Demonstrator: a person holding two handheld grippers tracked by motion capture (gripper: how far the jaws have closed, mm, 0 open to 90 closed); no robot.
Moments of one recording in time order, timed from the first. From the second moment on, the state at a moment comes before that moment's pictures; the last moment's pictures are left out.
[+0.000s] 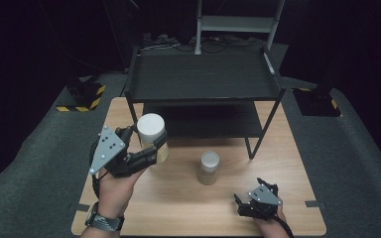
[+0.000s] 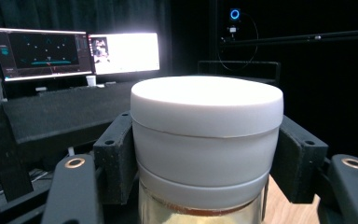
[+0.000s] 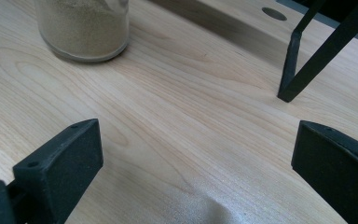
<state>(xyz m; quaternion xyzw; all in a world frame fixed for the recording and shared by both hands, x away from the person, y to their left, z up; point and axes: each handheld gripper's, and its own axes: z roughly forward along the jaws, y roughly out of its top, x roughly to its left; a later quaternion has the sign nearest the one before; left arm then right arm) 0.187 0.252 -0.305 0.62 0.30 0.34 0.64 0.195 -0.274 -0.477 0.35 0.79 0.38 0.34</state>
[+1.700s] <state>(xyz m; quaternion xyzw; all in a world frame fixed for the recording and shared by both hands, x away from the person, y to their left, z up) 0.272 0.214 -0.215 0.58 0.31 0.37 0.66 0.195 -0.279 -0.478 0.36 0.78 0.39 0.33</state>
